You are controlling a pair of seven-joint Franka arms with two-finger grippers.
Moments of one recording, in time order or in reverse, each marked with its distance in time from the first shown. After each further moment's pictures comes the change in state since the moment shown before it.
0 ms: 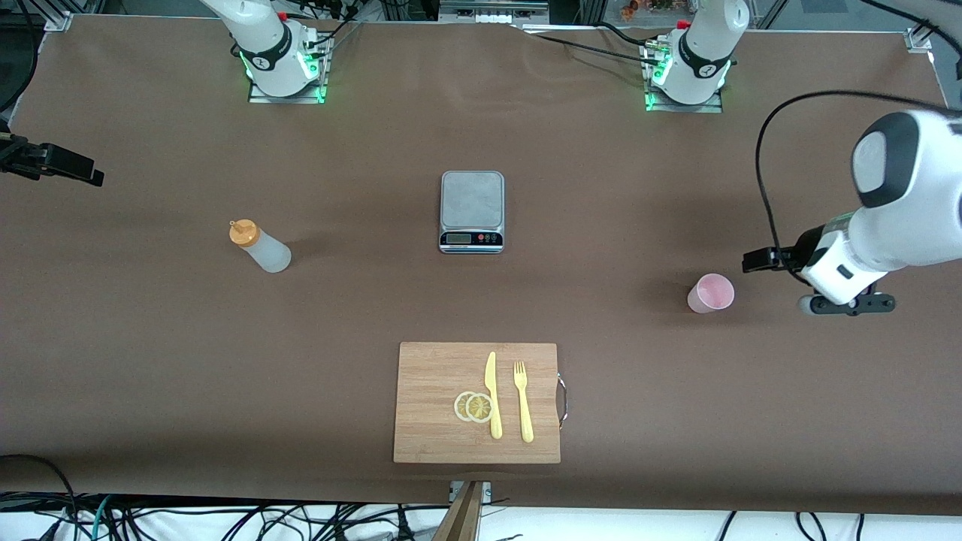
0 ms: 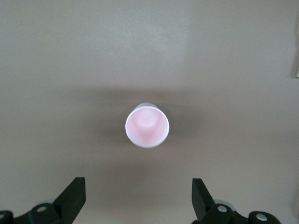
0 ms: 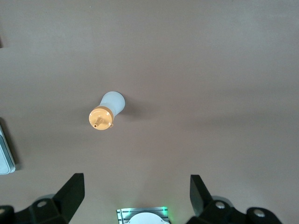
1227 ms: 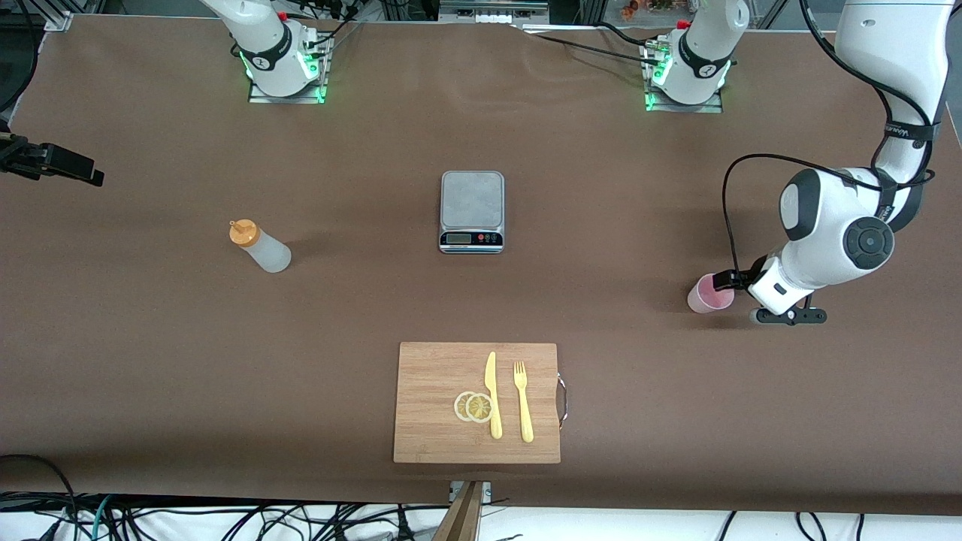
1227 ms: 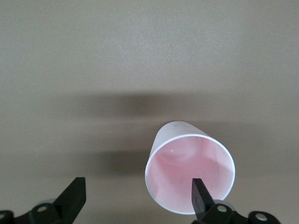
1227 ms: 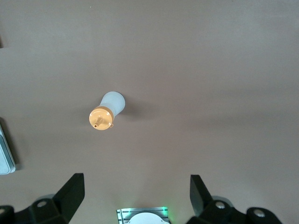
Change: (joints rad) left arm 0.031 0.109 0.000 -0.272 0.060 0.428 0.049; right arm 0.000 0.000 0.000 0.000 0.000 0.000 0.000
